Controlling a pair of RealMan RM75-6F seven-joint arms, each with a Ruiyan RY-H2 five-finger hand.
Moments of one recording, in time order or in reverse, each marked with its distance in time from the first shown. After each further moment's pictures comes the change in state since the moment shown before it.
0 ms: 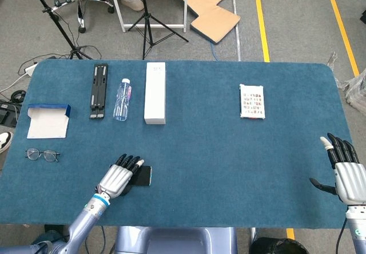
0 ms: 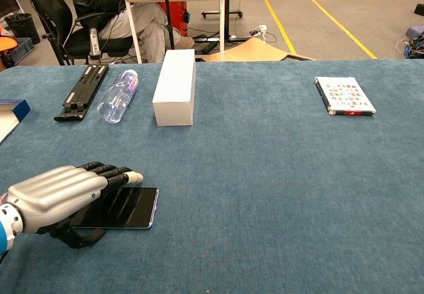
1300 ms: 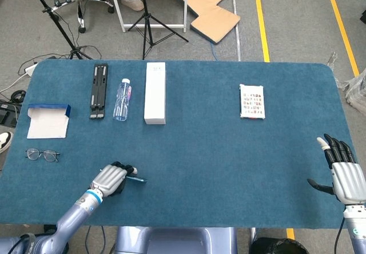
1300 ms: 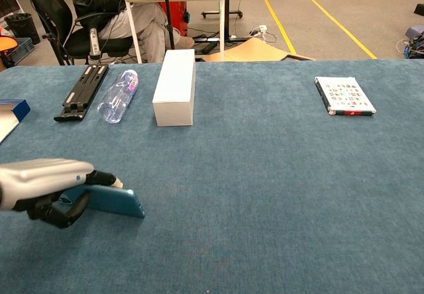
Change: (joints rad) left arm -0.134 0.235 -0.043 -0.259 -0.331 -0.168 -0.041; right arm 0.009 -0.006 -0.005 0.002 0.004 -0.025 0.004
